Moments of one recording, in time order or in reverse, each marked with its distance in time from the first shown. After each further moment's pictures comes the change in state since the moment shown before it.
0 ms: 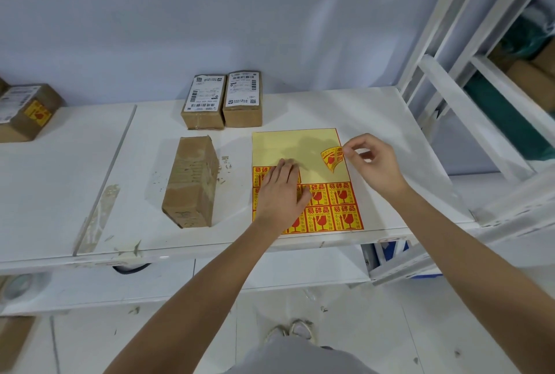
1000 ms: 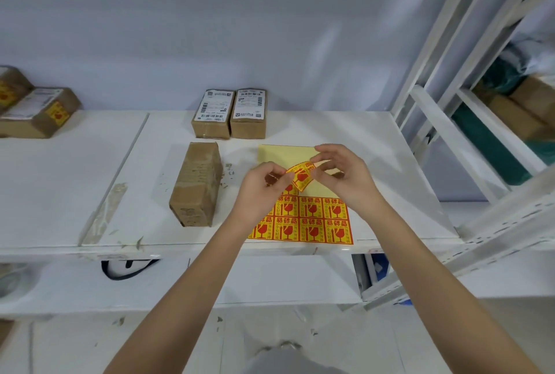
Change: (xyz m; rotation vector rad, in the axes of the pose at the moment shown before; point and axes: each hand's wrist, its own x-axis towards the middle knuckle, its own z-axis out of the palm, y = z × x) left_hand -0.019 0.006 -0.089 -0.915 0.138 -0.239; right_hand -0.028 -0.080 0.022 0.120 -0.121 0.032
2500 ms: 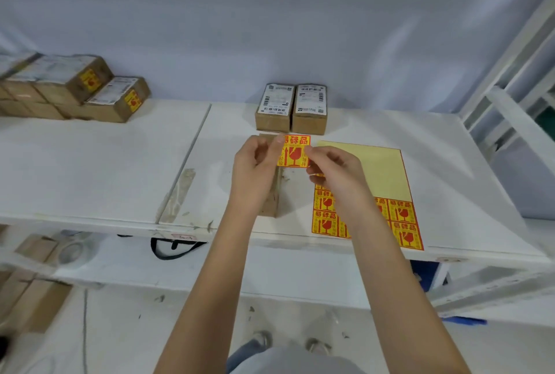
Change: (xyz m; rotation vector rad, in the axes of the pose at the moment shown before) left_hand -0.029 0.010 -0.110 -0.151 0.364 -0.034; right_hand -0.008 -0.084 0.128 0.411 0.063 0.383
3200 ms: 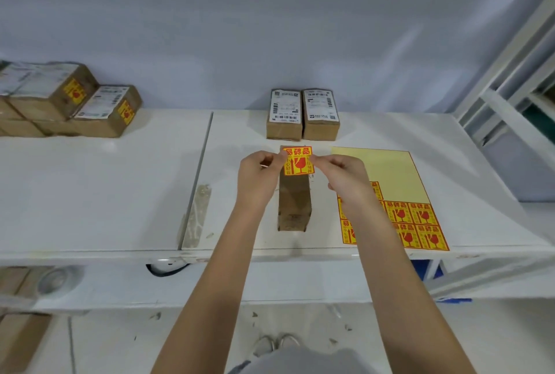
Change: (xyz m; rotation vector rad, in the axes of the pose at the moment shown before) left_hand 0.064 -0.036 -0.042 0.112 -0.132 -0.179; right_hand 0.023 -0.004 0.065 -0.223 0.224 0.098
